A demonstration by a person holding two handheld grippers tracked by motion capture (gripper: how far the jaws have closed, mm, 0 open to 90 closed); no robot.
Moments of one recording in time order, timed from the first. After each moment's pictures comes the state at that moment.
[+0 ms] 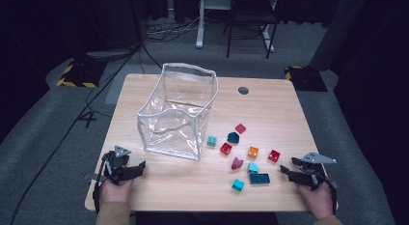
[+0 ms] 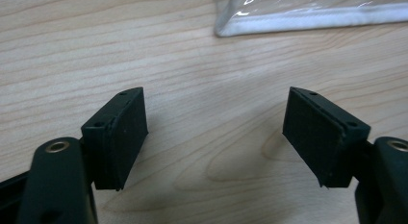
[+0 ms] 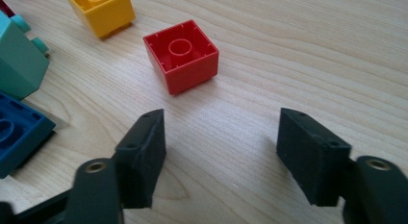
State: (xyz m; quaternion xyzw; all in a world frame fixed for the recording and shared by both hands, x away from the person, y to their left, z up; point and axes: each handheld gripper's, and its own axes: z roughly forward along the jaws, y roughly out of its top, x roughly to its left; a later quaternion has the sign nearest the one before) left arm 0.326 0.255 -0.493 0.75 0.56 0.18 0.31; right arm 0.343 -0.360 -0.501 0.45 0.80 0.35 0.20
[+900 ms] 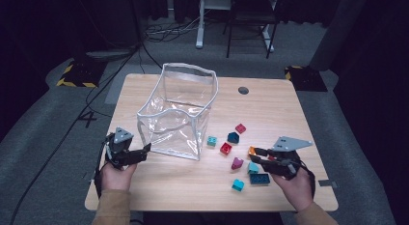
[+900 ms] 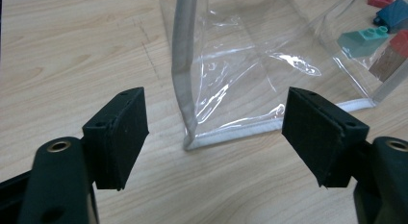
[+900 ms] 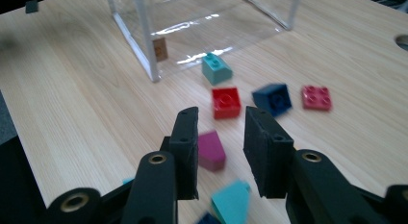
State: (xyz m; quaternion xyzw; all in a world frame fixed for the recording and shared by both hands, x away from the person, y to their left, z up) left arm 0.345 0.238 -0.429 0.75 0.50 0.21 0.37; right arm 0.337 -0.232 -0.397 0.29 0.85 0.42 0.15
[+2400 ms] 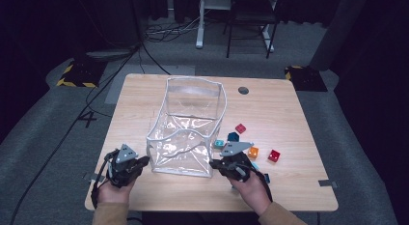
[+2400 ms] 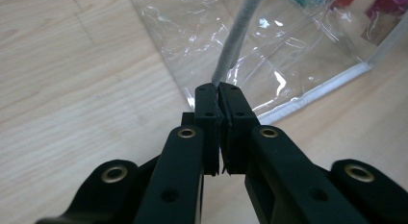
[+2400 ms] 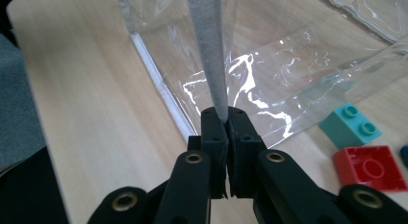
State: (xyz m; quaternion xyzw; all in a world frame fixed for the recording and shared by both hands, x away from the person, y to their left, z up) left arm 0.288 0.219 -0.435 0.81 0.44 0.17 0.36; right arm 0.334 -0.125 -0.431 0.26 0.88 0.39 0.09
